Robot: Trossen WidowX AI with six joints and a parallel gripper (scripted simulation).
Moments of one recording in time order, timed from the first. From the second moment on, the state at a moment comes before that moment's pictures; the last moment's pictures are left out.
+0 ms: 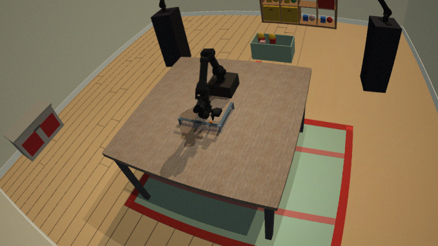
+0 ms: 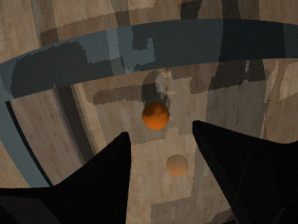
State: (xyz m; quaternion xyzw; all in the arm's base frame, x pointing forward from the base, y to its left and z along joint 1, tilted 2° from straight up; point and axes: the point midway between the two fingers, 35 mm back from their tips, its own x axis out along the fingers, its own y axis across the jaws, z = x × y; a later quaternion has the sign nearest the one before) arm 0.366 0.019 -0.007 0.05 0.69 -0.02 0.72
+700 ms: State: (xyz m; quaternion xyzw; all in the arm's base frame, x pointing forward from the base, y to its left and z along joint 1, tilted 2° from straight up) arm 0.368 0.020 -0.038 0.05 0.69 -0.02 0.72
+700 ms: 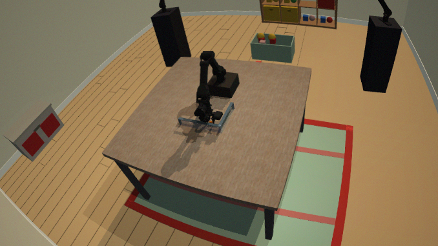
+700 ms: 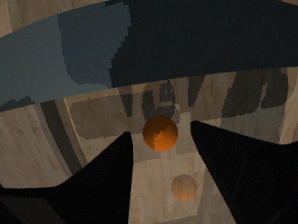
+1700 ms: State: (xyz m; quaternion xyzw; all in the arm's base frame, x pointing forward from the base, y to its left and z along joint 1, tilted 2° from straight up) arm 0.366 0.016 0.061 0.05 0.69 -0.02 0.72
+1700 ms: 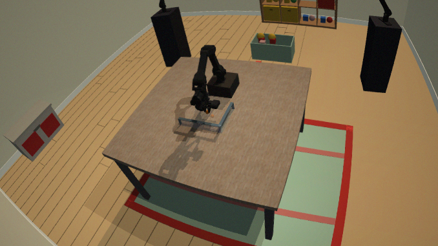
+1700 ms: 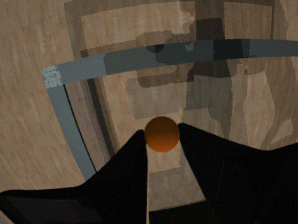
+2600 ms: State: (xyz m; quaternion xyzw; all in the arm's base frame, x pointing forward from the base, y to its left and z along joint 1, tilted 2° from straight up) arm 0.311 0.009 0.046 0.05 0.69 -0.02 0.72
